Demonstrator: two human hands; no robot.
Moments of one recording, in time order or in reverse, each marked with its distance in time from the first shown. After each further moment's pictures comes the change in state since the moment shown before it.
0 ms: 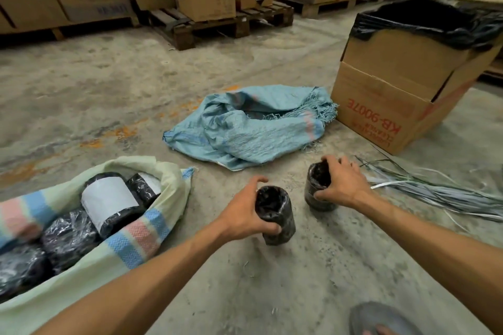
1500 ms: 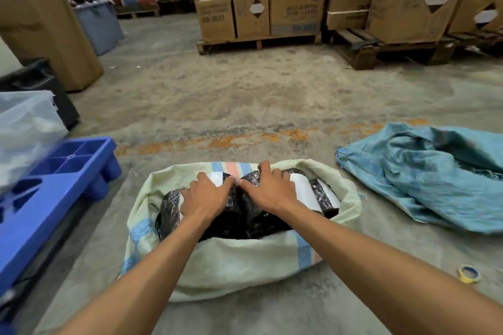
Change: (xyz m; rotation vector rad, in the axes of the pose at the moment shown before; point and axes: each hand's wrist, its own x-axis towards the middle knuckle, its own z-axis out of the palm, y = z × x) left_hand -0.229 -0.133 -0.250 0.218 0.941 -1.035; right_hand -0.083 -0.463 0.116 0.207 -0.284 -0.670
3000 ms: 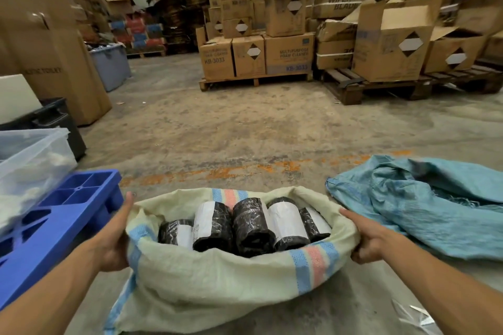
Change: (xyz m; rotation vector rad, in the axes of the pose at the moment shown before) left_hand -0.006 -0.086 -0.124 -1.032 -0.406 -0.506; right_hand -0.032 0.179 -0.089 1.224 -0.140 0.912
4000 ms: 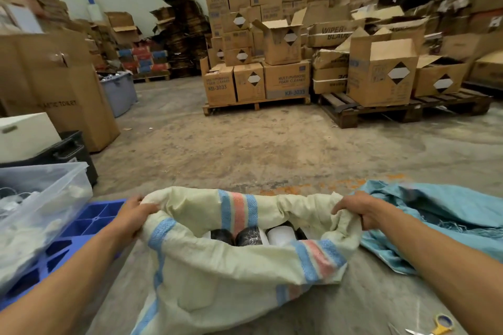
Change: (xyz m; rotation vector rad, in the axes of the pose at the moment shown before) left_hand -0.055 0.083 0.024 0.405 0.245 0.590; right_hand -0.100 -0.092 0.026 -0.496 0.049 -0.381
